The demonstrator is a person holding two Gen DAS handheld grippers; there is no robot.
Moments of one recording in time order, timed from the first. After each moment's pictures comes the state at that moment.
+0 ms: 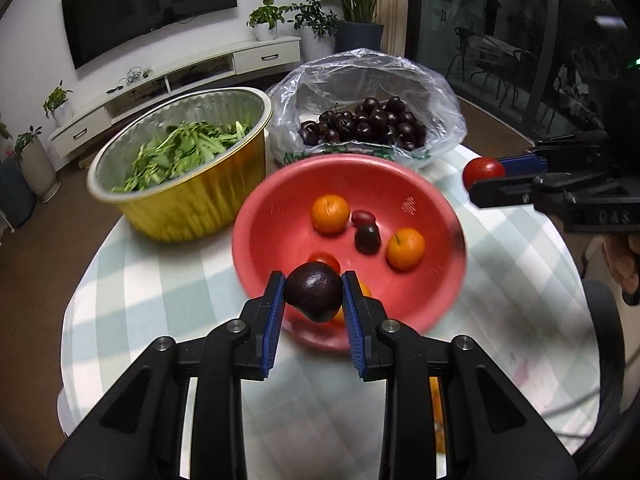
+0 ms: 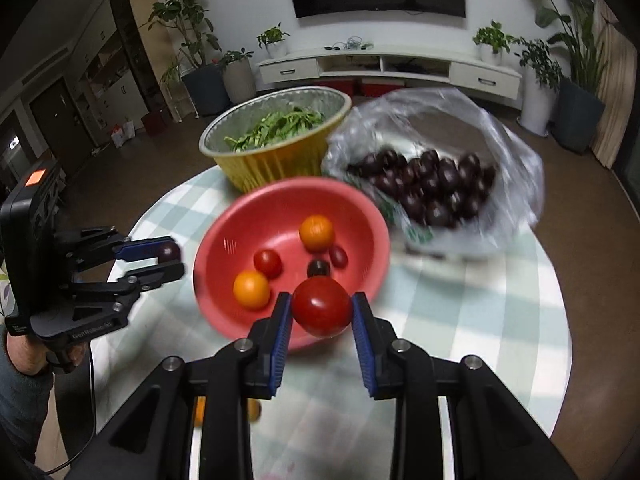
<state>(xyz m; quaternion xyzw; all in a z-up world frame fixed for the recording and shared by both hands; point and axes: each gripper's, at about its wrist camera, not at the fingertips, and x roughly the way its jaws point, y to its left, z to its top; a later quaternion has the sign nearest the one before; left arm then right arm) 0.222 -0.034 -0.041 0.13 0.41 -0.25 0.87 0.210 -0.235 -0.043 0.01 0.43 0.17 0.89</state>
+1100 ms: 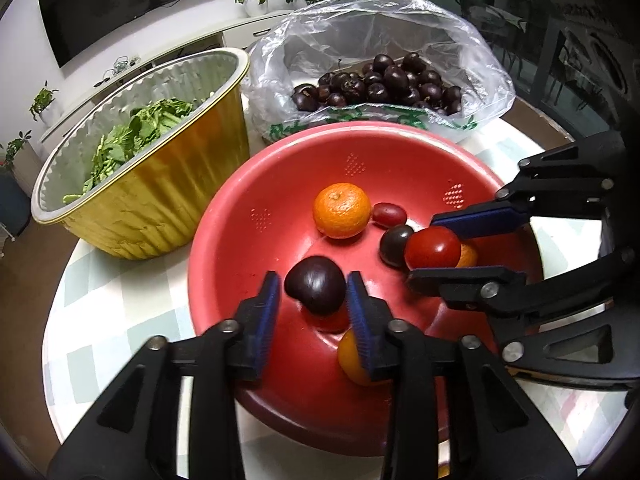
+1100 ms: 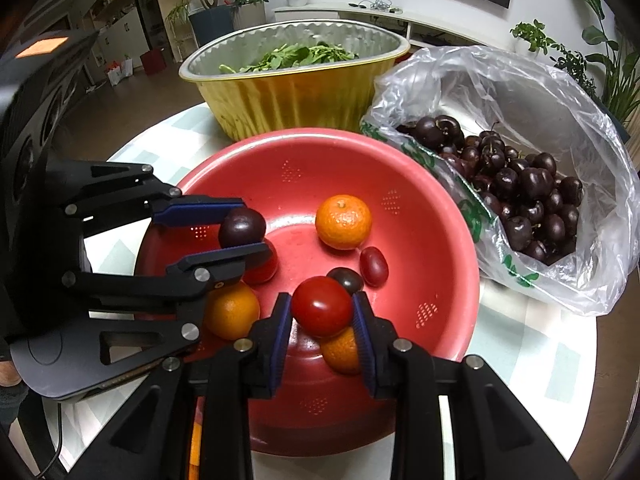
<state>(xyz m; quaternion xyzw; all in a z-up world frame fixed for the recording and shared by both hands) 0.276 -0.071 -0.103 0.17 0.44 -0.24 0.85 0.266 -0.177 -0.109 -0.07 0.50 0.16 0.85</state>
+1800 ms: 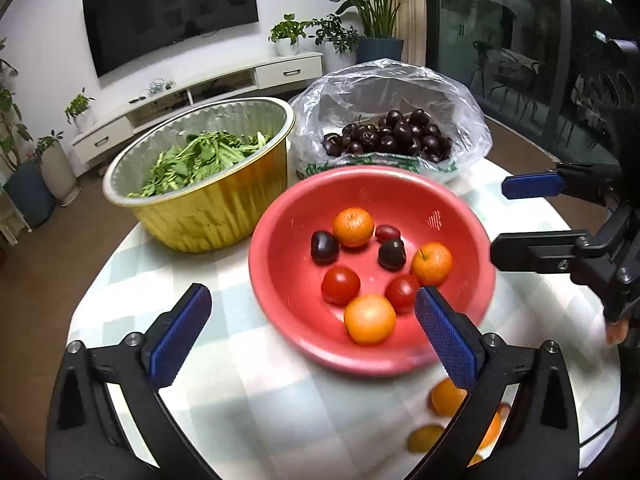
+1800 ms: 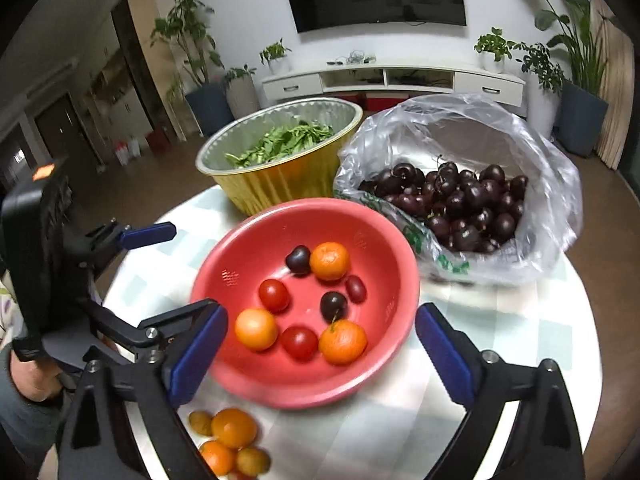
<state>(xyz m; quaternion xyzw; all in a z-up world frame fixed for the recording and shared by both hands) 0.208 -0.029 -0.051 0.13 0.37 -0.22 0.89 0.211 -0.231 -0.065 0.05 0.40 0.17 0.90</state>
